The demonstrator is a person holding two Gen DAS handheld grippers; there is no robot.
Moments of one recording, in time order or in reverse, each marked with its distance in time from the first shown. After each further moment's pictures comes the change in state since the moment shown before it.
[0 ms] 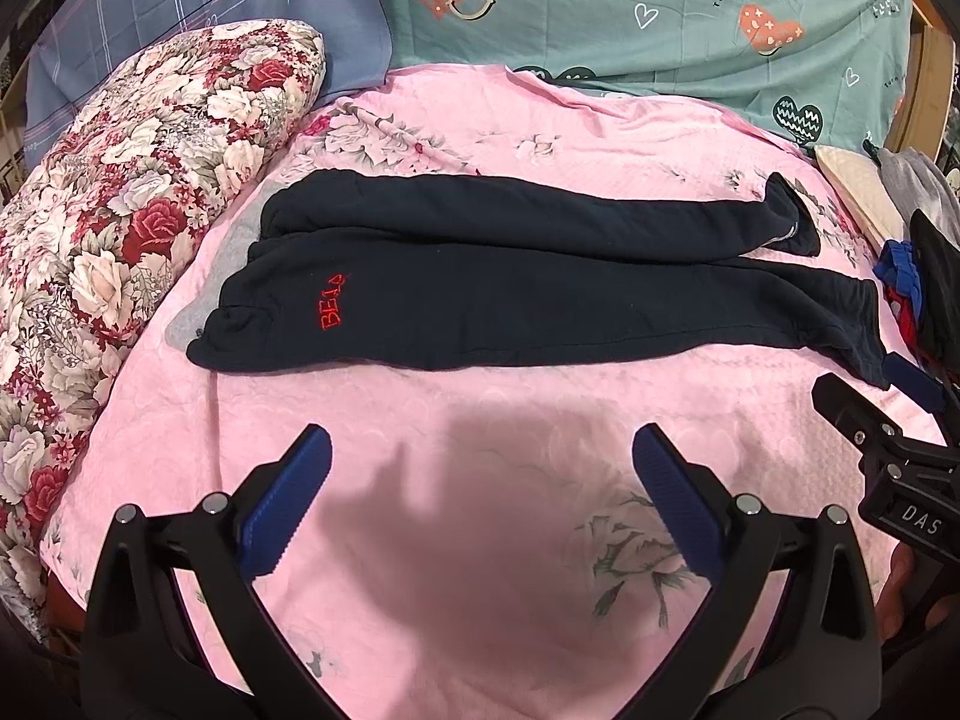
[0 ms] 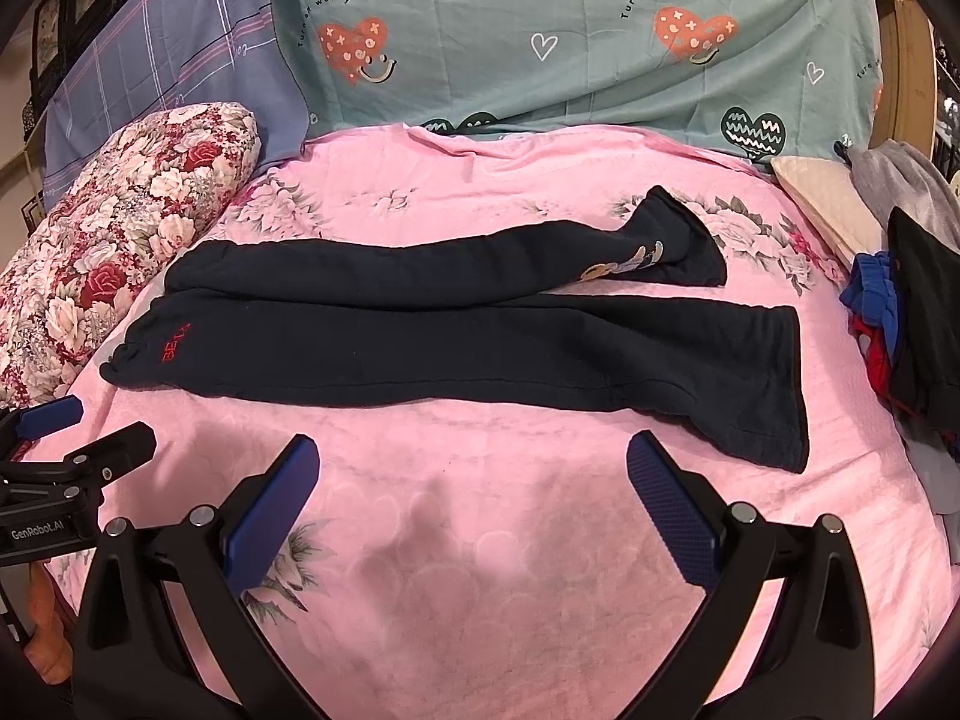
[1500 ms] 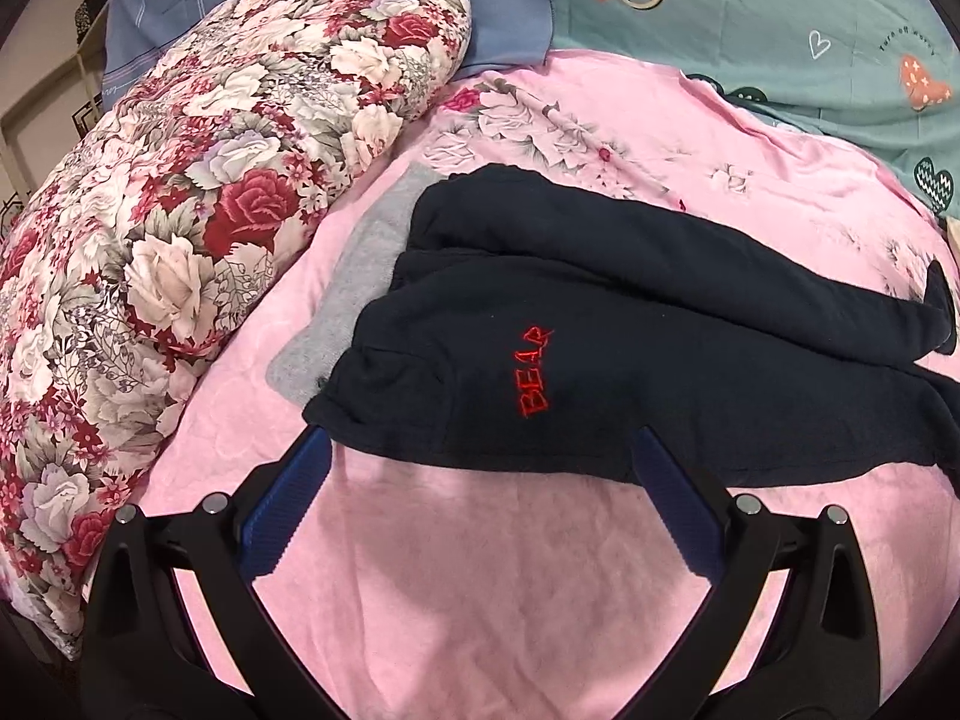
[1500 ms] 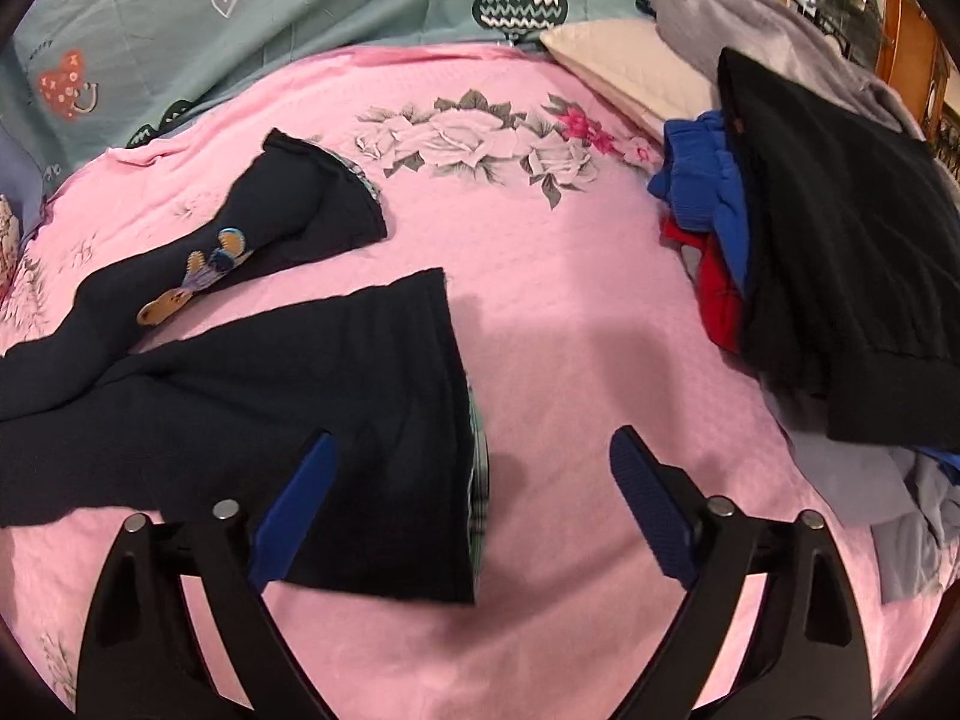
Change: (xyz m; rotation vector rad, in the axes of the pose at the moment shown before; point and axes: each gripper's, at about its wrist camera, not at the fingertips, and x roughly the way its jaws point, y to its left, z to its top) left arm 0.061 0.095 0.050 -0.145 0.064 0.219; right arm 0.067 -0.198 0.026 0.291 0.183 -0.320
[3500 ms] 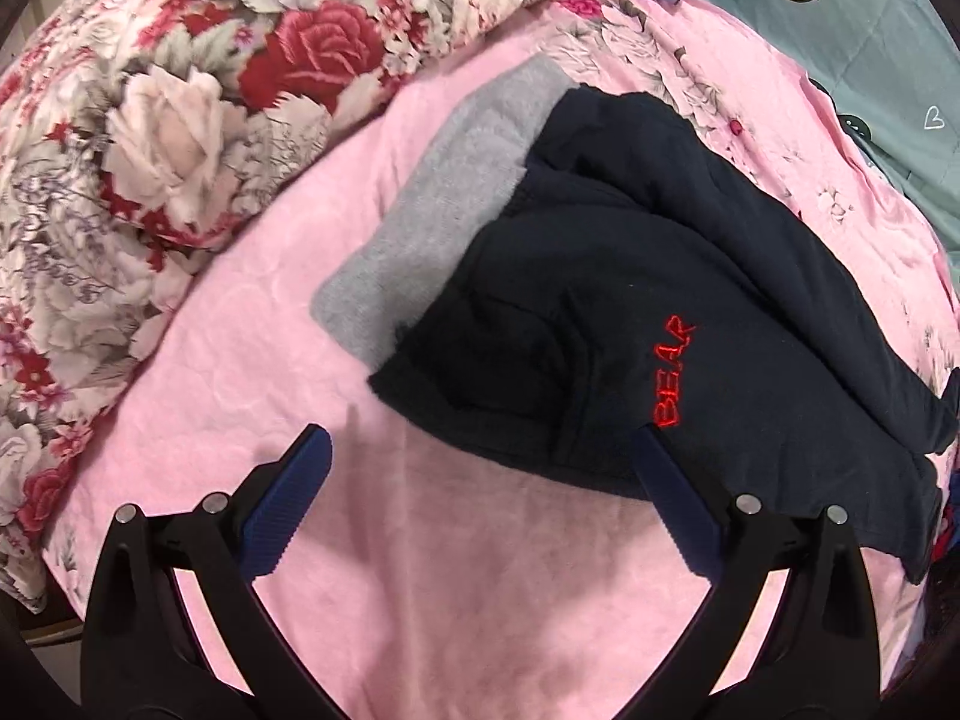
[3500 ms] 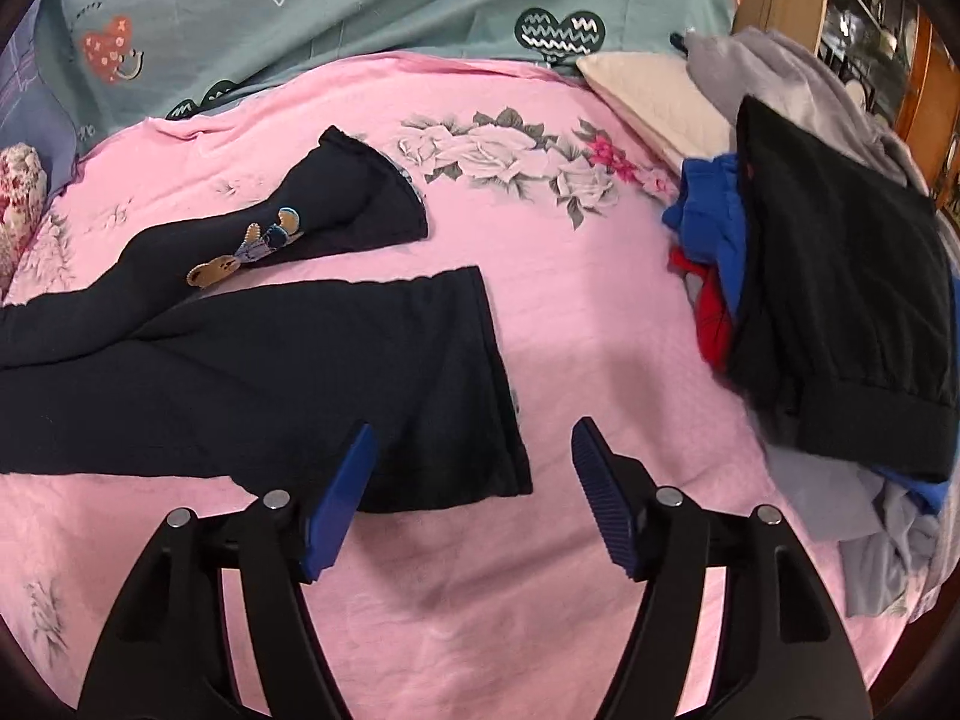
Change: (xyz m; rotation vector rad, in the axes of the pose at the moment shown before) left arm 0.059 0.071 0.013 -0.265 0.273 -0.073; right arm -0.025 0.007 -0.010 -0.087 -0.023 0.017
